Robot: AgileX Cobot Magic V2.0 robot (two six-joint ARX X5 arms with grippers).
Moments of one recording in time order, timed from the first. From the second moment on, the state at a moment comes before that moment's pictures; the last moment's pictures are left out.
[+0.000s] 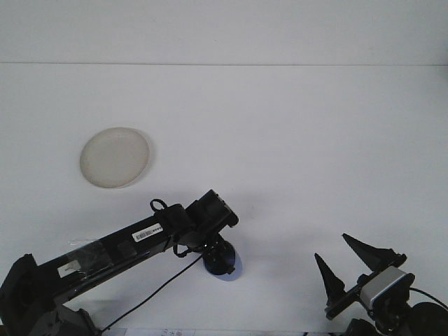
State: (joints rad) left arm -0.89 1.62 1.21 -0.68 0.20 -0.04; right arm 0.91 0.17 0.72 -0.72 0.32 0.09
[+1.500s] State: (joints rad) left arm 0.04 1.85 1.64 -0.79 -0.11 0.09; right arm 0.91 0.17 0.72 -0.71 0.32 0.12
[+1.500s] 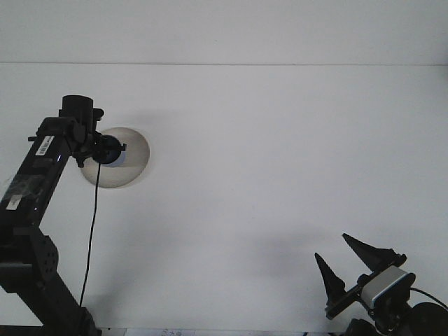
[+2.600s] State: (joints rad) left arm 0.04 1.88 1.91 -0.91 -0.11 0.05; right arm 0.91 0.17 0.72 -0.71 0.32 0.13
